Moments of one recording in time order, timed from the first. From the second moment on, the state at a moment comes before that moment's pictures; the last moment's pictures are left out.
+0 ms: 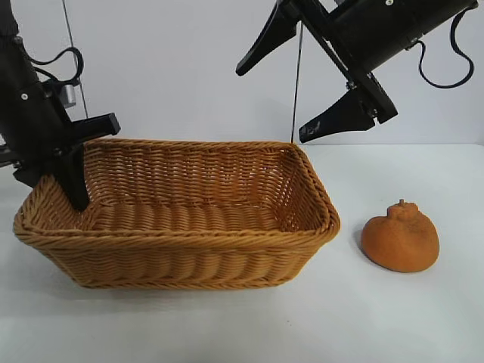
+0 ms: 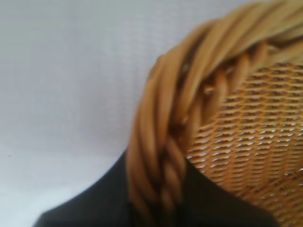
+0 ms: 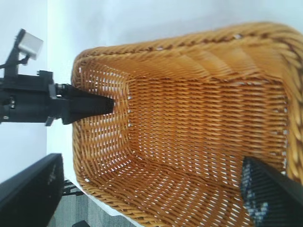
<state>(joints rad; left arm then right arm) -0.16 2.04 -1.40 -0.36 0.97 -0.04 0.28 1.78 -1.27 0.92 0.86 -0.31</state>
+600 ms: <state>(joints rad) -0.16 2.10 -1.40 -0.36 0.91 -0.04 0.28 1.78 -1.27 0.92 0.86 -0.31</state>
